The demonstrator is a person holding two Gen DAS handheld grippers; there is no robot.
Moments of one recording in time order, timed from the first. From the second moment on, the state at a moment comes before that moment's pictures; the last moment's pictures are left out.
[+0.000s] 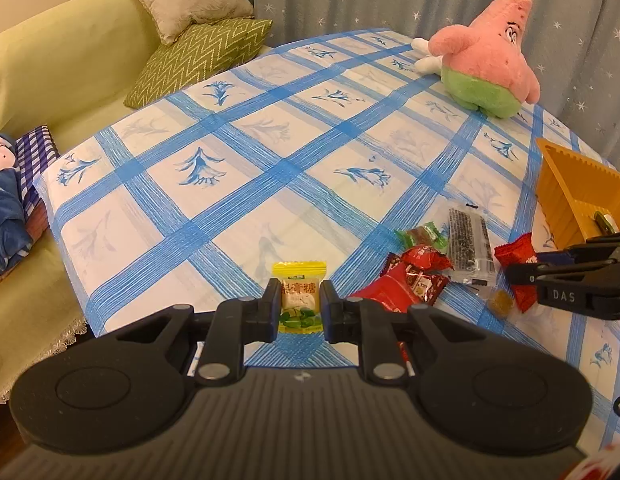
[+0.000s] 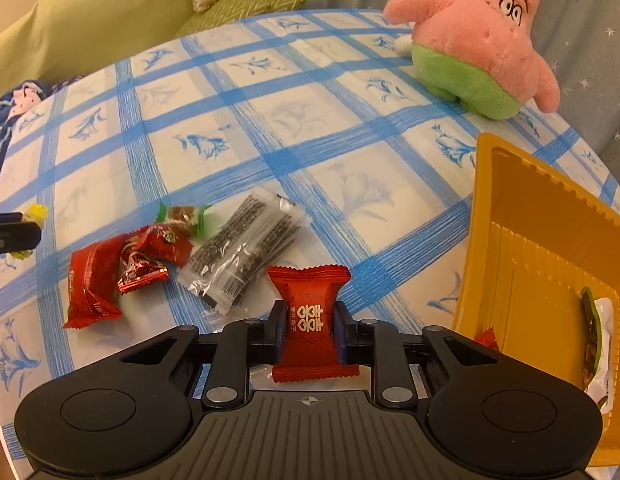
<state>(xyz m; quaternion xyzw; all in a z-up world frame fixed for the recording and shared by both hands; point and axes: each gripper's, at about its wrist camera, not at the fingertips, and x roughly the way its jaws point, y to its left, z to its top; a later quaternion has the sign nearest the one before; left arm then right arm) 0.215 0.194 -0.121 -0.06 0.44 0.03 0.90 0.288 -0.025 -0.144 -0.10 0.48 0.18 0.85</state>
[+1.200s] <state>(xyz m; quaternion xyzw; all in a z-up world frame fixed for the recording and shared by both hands) 0.173 0.077 -0.043 0.00 0.39 -0.09 0.91 0.187 -0.159 -0.037 0.08 0.41 0.18 0.89</state>
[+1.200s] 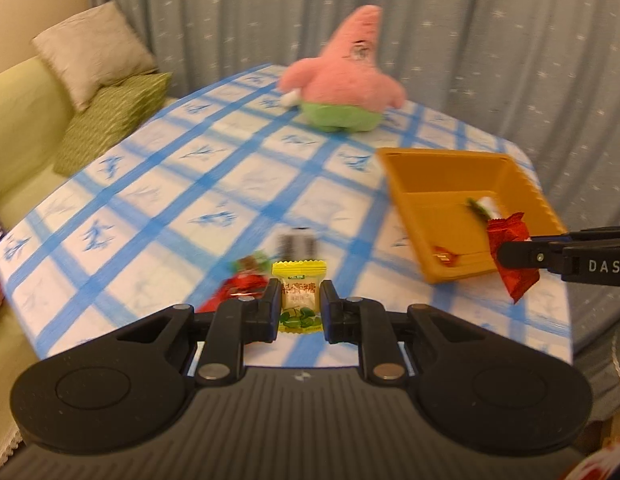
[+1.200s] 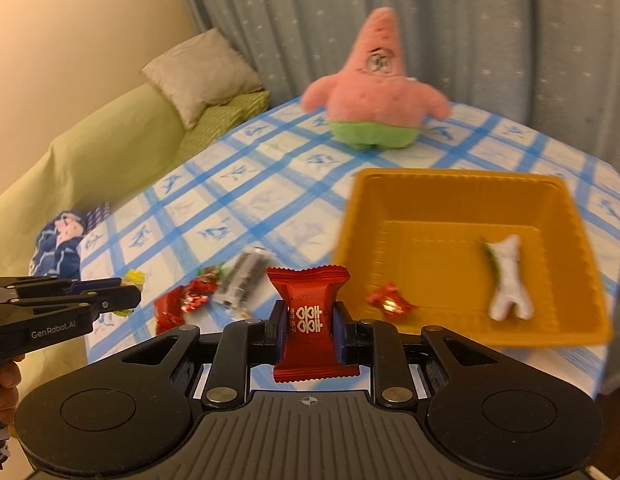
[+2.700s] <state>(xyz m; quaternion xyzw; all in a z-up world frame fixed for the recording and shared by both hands) 0.275 -0.138 -0.062 0.06 0.39 -0.19 0.90 0.253 -0.333 -0.067 0.11 0.41 0.06 0.91</state>
